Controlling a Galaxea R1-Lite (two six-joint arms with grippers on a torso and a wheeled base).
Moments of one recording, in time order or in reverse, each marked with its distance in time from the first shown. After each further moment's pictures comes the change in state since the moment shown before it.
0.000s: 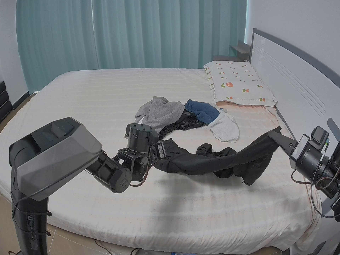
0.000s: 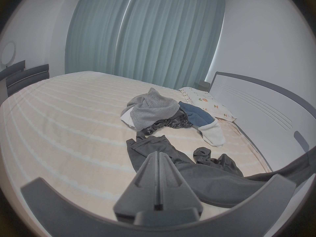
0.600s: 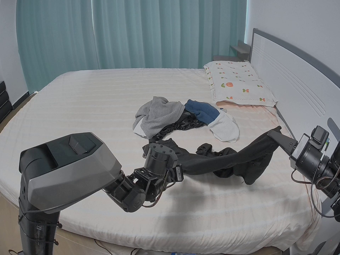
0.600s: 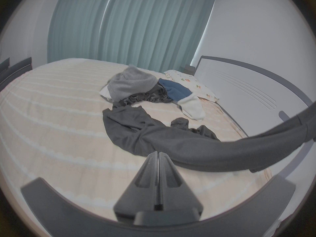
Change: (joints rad) left arm -0.114 0.041 0.072 -0.020 -0.084 -0.052; right arm 0.000 0.000 -0.001 -0.003 0.004 0.002
